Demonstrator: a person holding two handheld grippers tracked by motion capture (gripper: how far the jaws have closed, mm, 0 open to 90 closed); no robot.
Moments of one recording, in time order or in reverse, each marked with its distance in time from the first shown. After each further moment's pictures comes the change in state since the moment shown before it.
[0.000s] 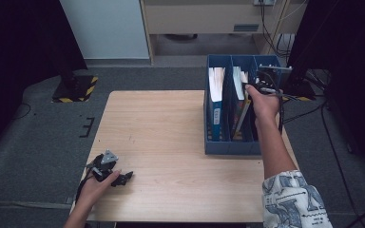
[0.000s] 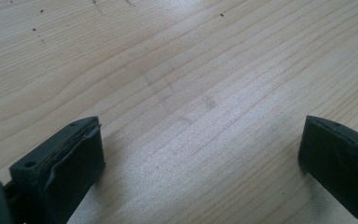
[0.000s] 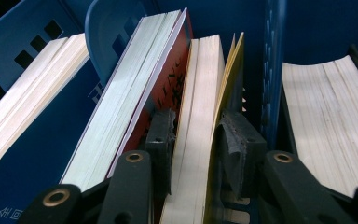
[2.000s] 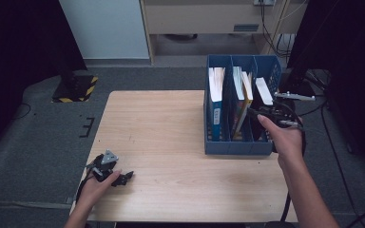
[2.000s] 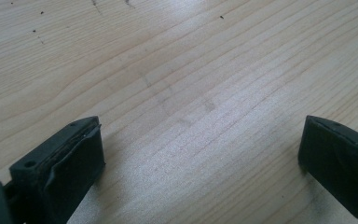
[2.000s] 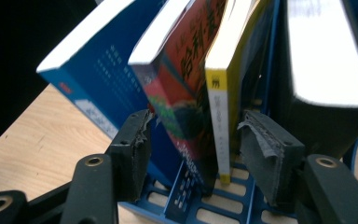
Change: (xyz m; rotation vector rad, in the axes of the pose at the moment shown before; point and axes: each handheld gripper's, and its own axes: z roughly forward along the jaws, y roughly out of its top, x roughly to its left) left arm -0.001 0.000 0.000 -0.004 0.001 -0.001; right arm -0.001 -0.070 -0.095 0.001 0.118 -0.106
